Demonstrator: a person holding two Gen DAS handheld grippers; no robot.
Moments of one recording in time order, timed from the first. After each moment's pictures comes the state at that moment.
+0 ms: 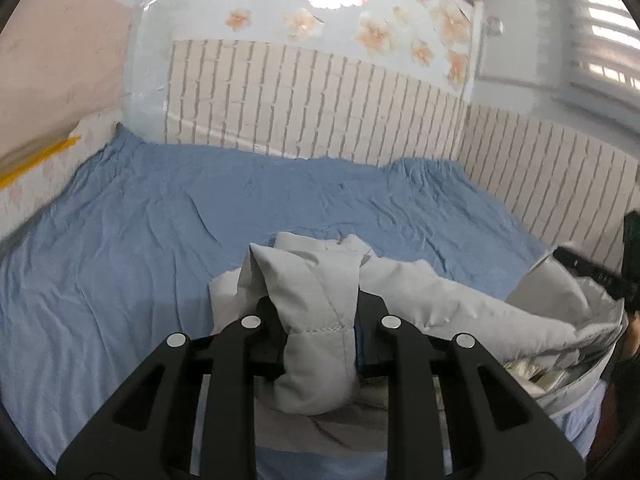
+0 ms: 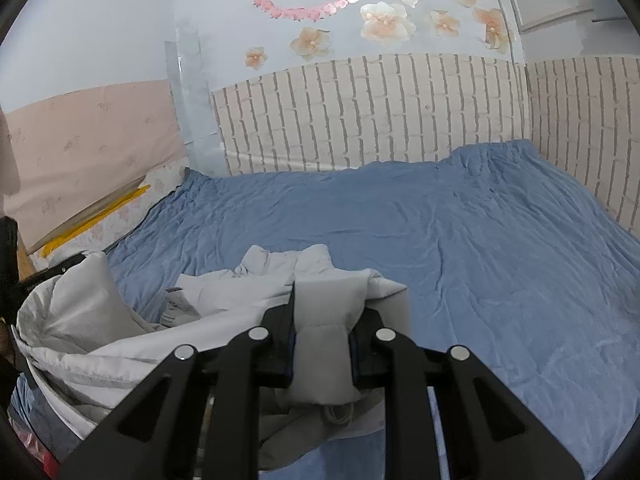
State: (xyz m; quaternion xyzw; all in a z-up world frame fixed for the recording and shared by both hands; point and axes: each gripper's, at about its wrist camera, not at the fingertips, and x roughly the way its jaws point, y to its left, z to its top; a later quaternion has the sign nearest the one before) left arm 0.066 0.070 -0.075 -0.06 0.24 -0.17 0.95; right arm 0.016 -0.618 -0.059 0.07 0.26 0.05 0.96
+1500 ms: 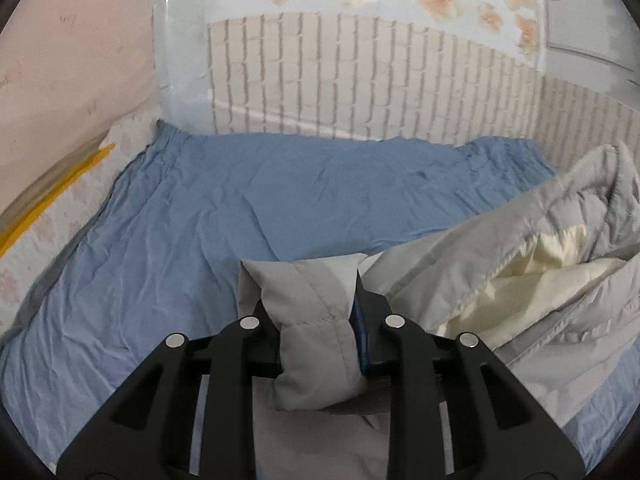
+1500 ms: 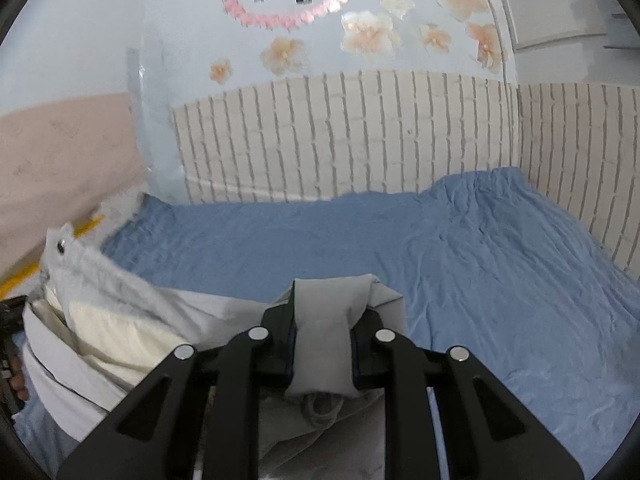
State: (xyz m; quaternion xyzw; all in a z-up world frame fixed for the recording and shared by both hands) left arm 0.263 0.056 -0.057 0.00 0.30 -0.04 0.95; right arm 0.186 -0.625 -0.027 0.05 0.24 -0.02 0.97
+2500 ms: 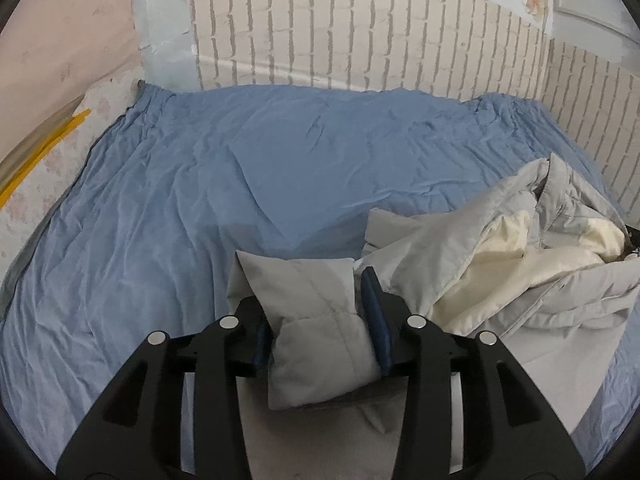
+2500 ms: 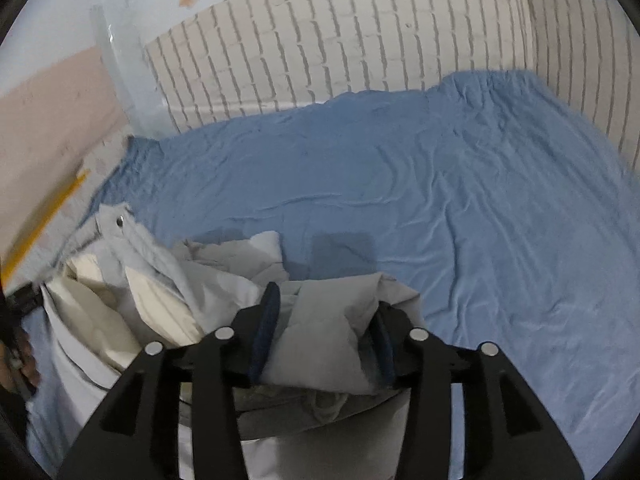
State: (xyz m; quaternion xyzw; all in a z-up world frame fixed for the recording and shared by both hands) left arm 0.324 0.031 -0.123 0.02 0.36 -0.06 0.93; right arm 0.244 -0.670 -0.131 0.12 0.38 0.01 0.92
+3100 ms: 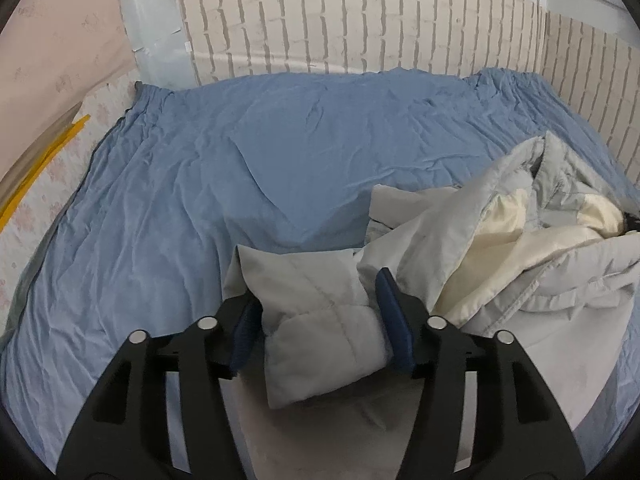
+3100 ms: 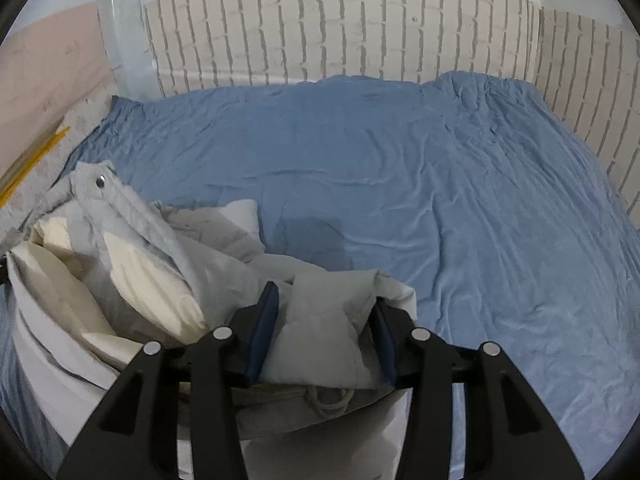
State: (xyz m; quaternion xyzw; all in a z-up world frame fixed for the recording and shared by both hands) left arm 0.325 0.009 -0.134 0.05 0.39 -0.06 0.92; right arm 0.255 -0.642 -0.154 0.03 0.41 -0.02 0.91
